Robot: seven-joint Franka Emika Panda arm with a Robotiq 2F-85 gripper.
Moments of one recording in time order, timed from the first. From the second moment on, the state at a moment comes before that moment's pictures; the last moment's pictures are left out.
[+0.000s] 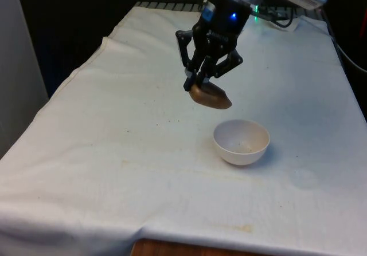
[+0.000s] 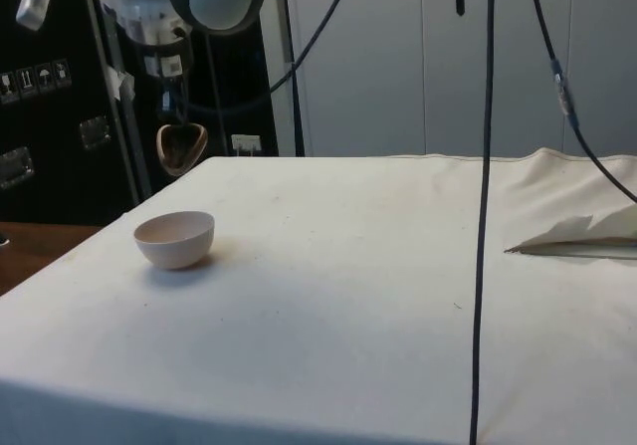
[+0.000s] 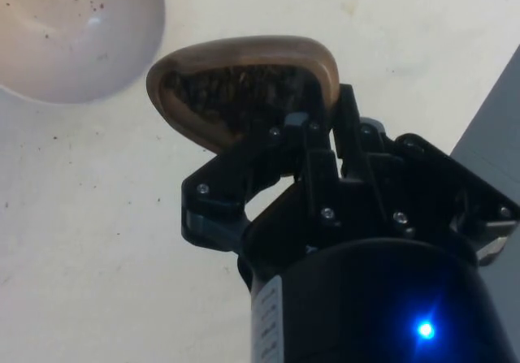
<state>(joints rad) 0.09 0.56 -0.08 -1.62 -0.55 2.36 0.05</state>
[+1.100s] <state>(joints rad) 0.10 0.58 -0.05 -1.60 -0.81 2.35 0.12</state>
